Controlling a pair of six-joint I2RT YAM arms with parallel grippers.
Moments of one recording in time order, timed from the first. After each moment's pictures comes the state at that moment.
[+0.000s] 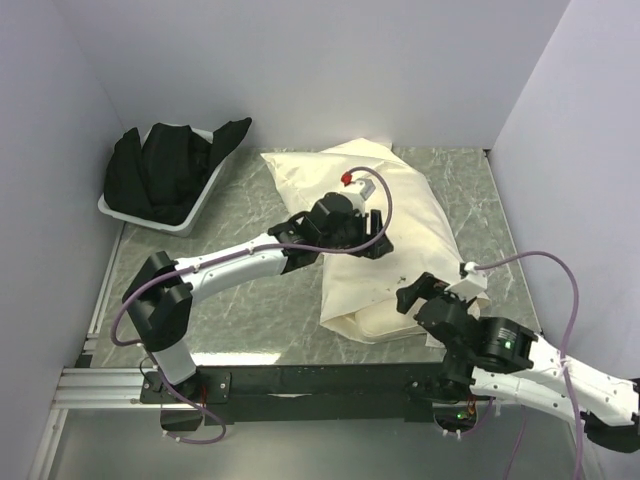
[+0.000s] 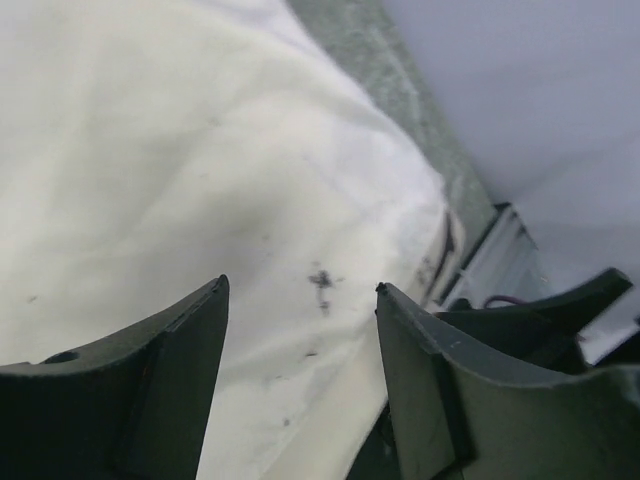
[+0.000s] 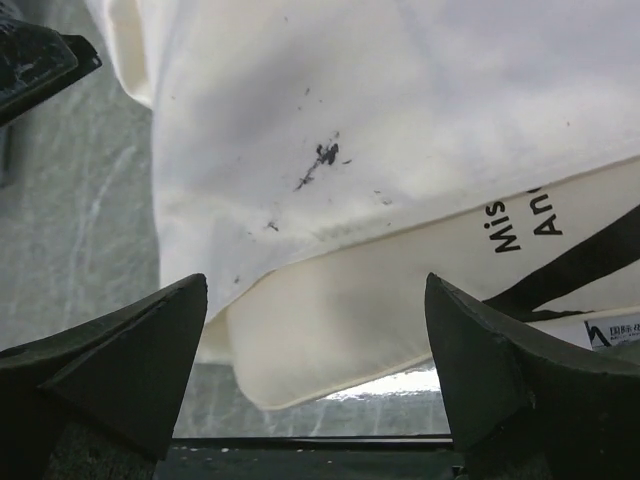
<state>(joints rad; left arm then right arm) -0.95 1.71 1.35 -0.03 0.13 -0.62 1.13 0.44 0.61 -1.01 0.83 1.26</state>
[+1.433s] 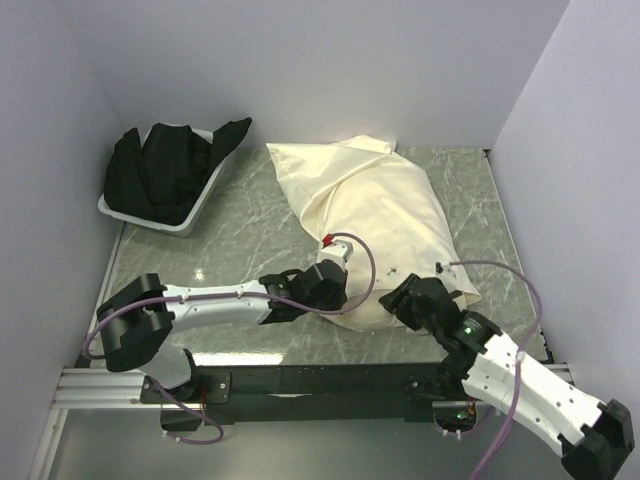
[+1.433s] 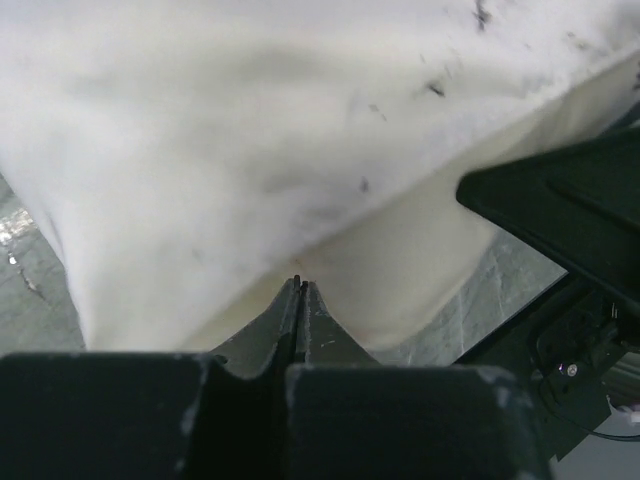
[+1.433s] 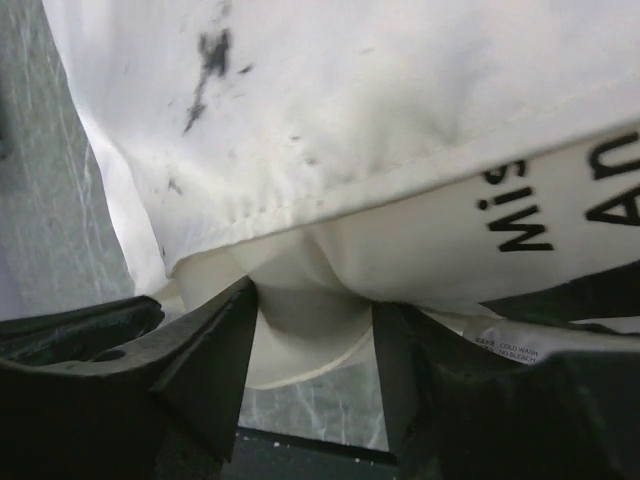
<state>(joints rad) -1.14 1.54 0.92 -0.09 -0.24 -0.68 0.69 0.57 0.34 -0.55 0.25 1.20</state>
